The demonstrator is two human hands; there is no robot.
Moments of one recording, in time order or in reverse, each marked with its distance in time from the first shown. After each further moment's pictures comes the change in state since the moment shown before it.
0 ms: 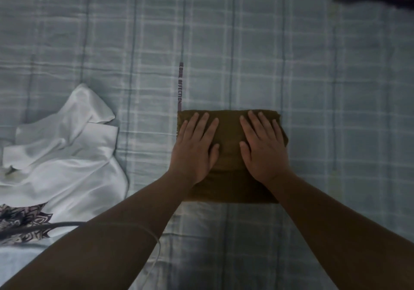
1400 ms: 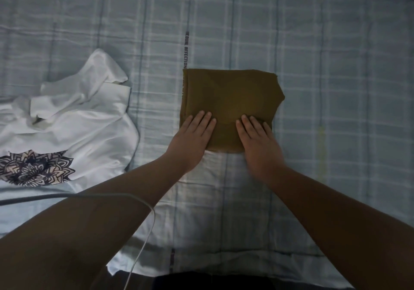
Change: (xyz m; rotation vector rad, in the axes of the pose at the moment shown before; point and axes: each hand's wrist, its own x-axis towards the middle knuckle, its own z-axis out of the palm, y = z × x) left_hand -0.097 0.012 -0.011 0.303 -0.255 0.200; right_hand -0.105 -0.038 -0.008 -0.224 -0.282 -0.067
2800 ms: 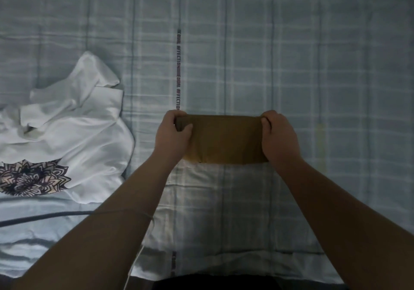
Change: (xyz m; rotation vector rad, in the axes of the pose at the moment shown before) left_hand -0.001 -0.014 -0.039 -1.180 0.300 -0.726; right_hand 0.004 0.030 -0.027 0.756 0.272 0.472
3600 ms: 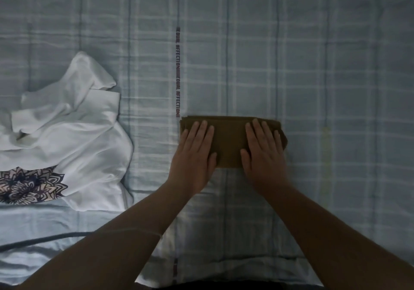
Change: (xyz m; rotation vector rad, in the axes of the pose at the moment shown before) left_hand -0.025 -0.045 0.041 0.713 -0.144 0.682; right_hand -0.035 0.012 0.046 -0.351 0.004 -0.374
